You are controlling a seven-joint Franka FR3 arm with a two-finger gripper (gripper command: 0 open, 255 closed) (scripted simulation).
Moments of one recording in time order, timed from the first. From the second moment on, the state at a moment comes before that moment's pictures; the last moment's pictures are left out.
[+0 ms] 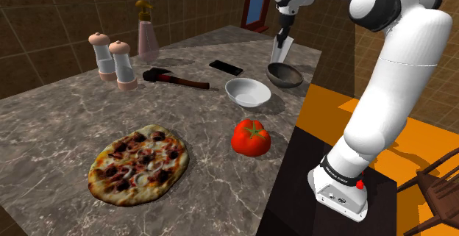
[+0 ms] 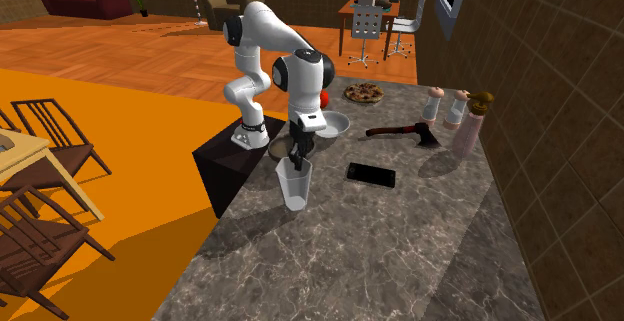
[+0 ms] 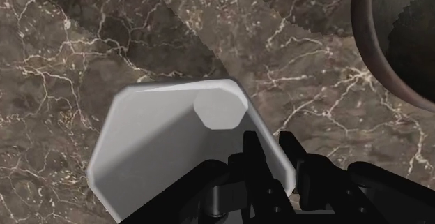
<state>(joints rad) -0.24 0.22 -0.40 -1.64 -0.04 1.90 -0.72</state>
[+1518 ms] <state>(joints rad) -0.26 0.26 -0.41 -1.28 -0.02 1.57 -0.75</state>
